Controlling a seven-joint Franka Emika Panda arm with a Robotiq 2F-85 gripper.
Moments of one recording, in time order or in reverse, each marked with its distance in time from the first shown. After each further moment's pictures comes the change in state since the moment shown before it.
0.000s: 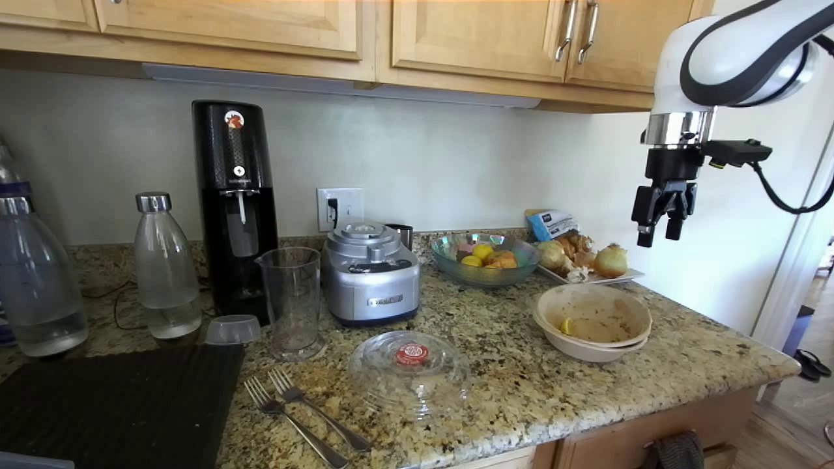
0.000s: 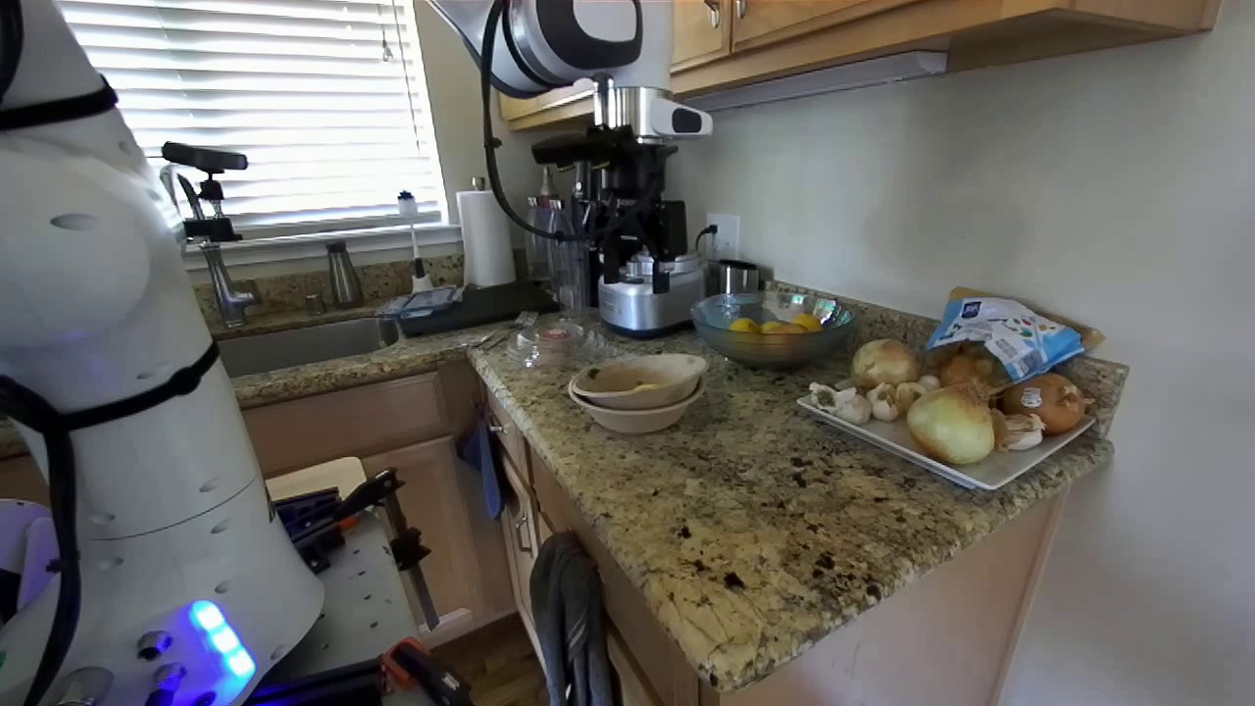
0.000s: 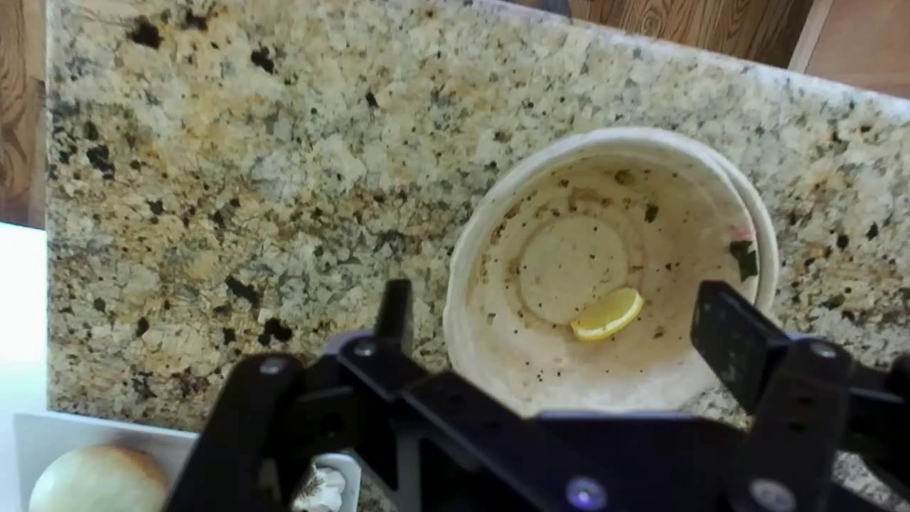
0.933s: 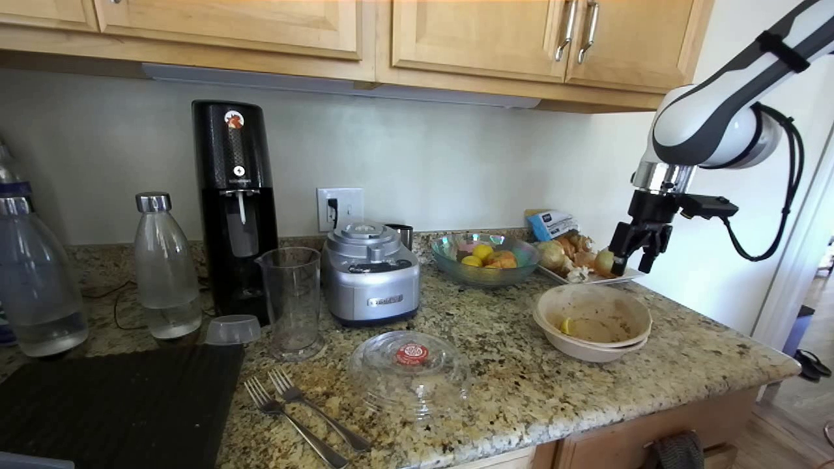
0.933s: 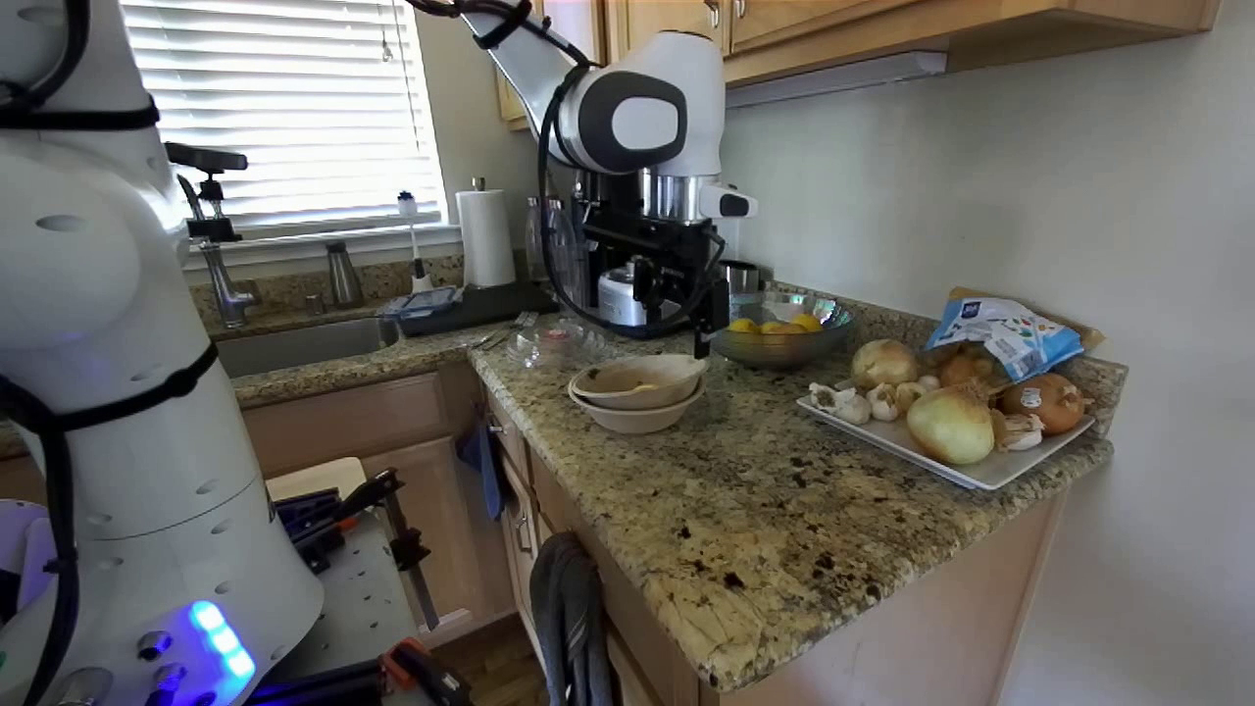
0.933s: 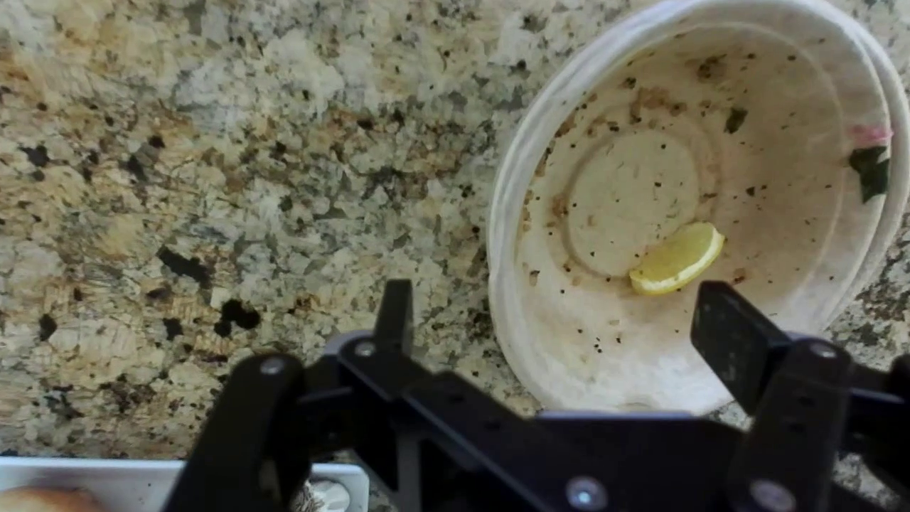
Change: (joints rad) arm -0.038 0.219 -0.044 -0.001 0.169 0.298 -0.167
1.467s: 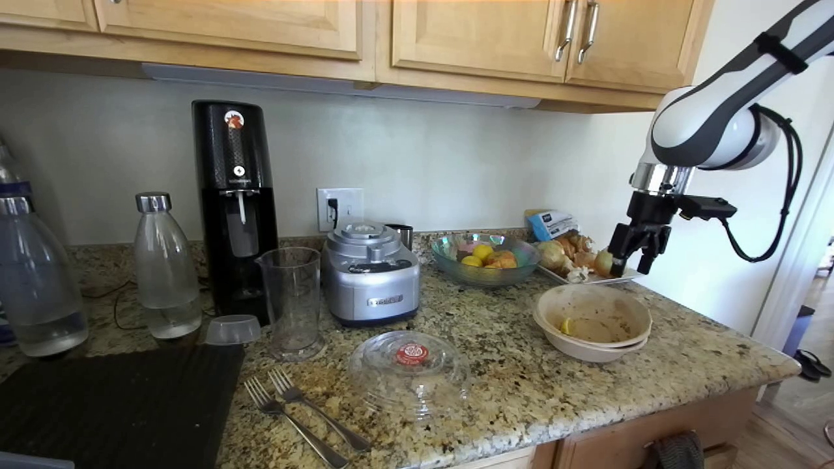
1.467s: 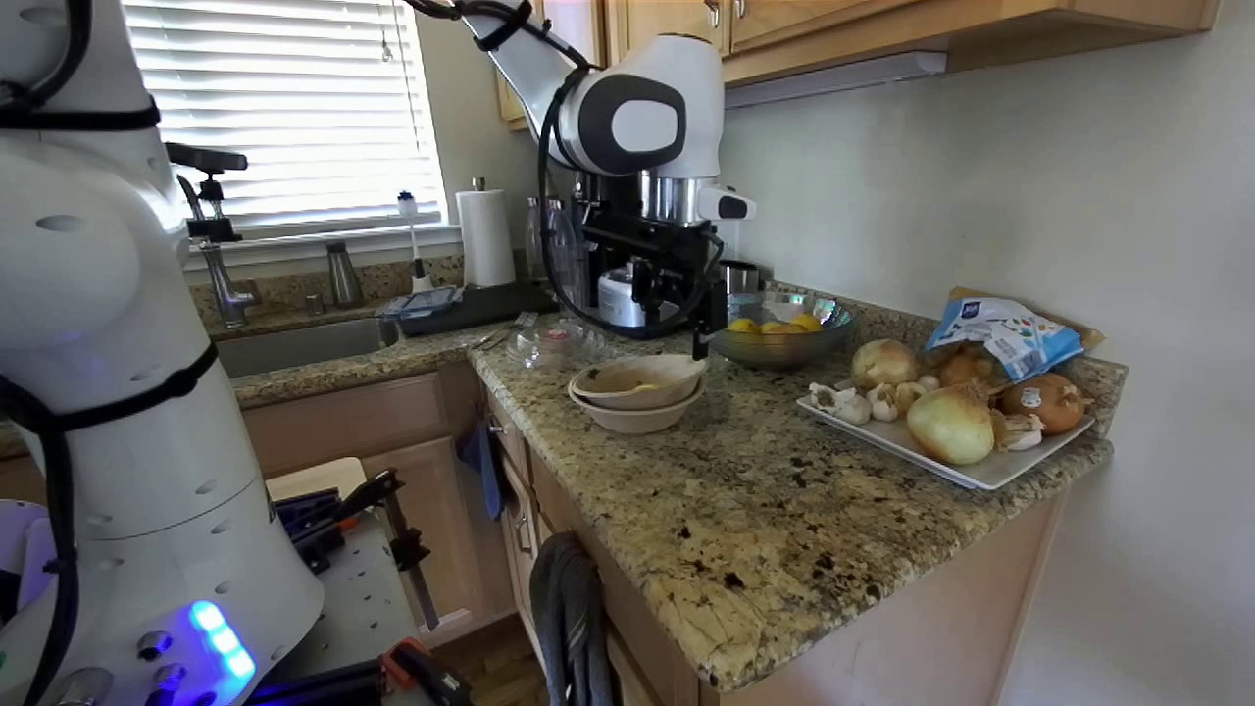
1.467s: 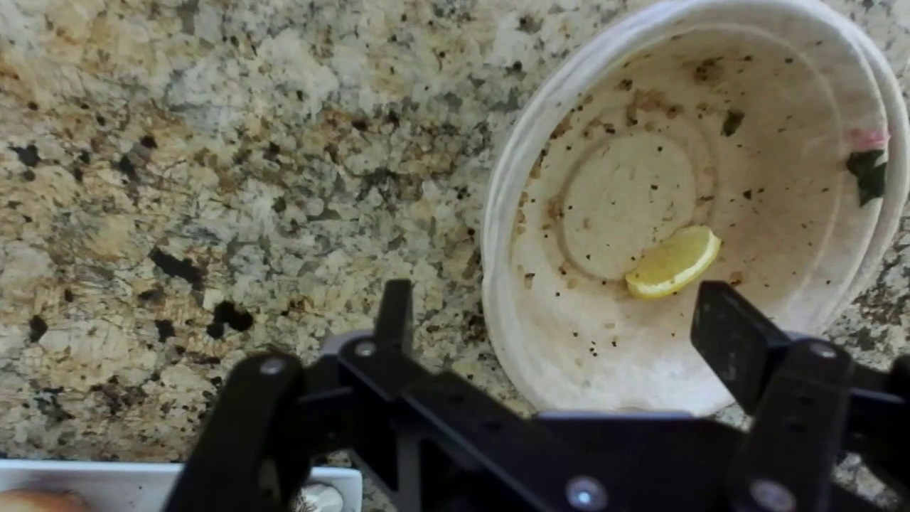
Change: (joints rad) arm 0.000 0.005 0.006 0.001 0.000 0.000 0.000
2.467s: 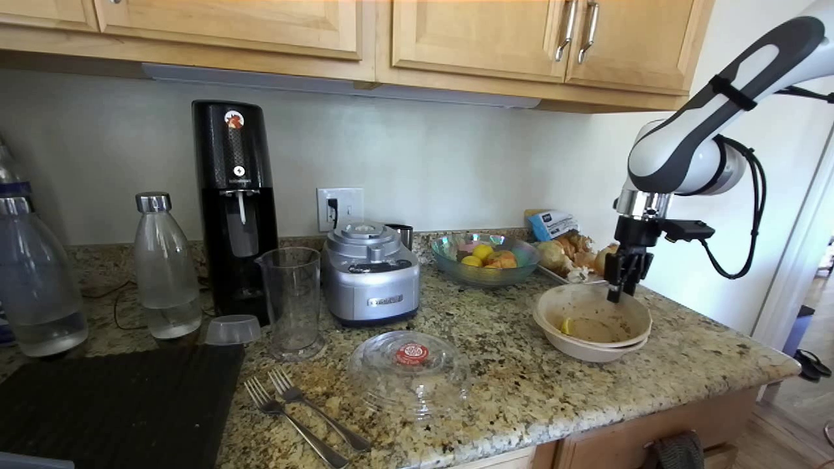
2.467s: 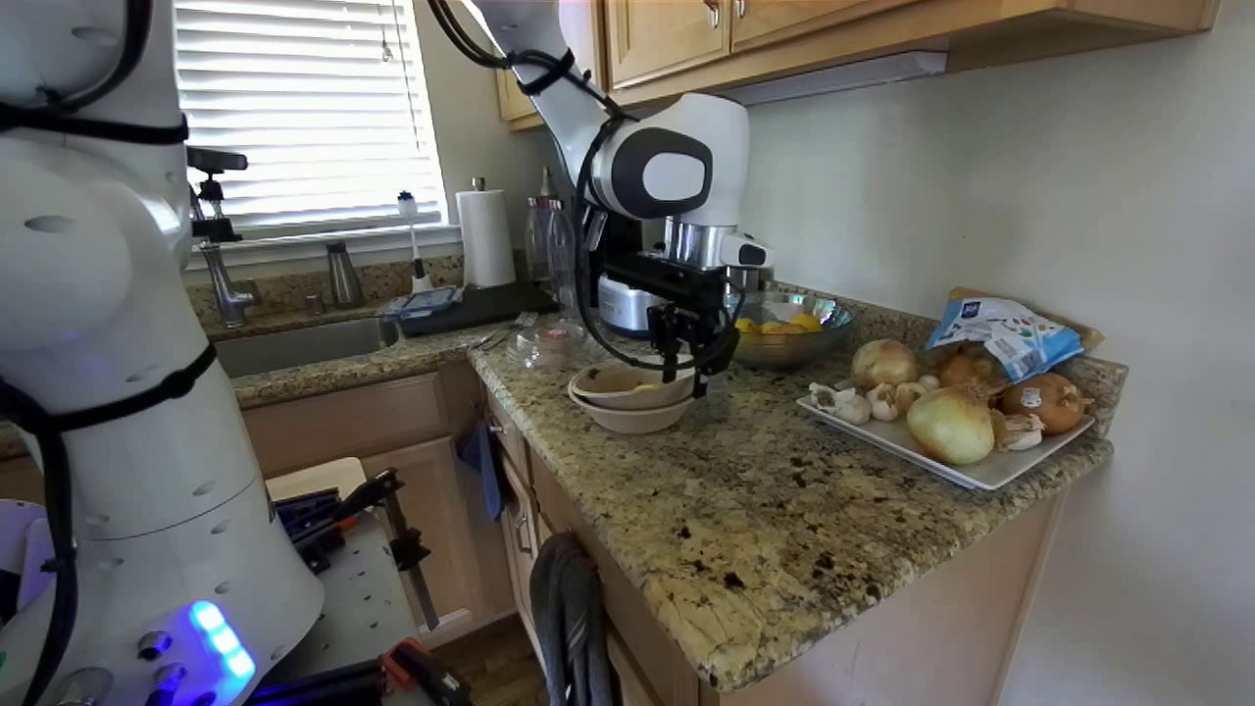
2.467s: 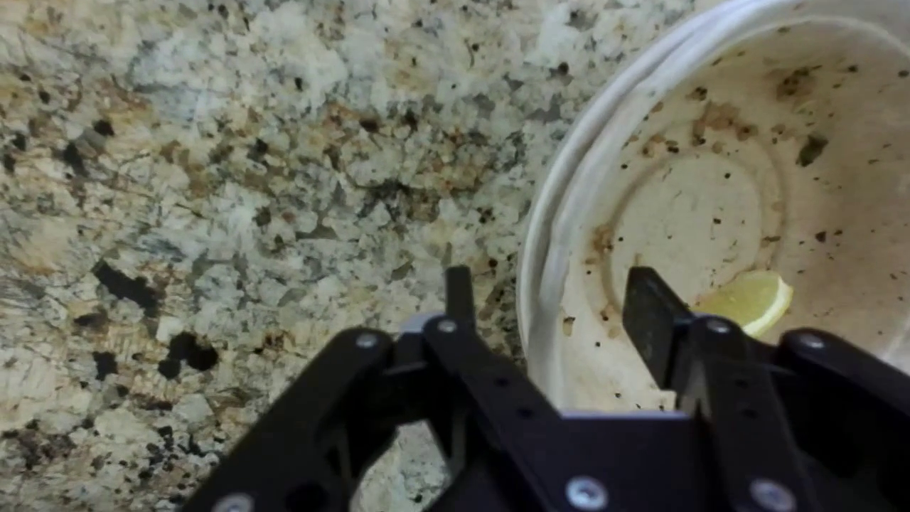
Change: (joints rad) arm -0.029 0.171 0.017 0.093 0.005 0.001 -0.090
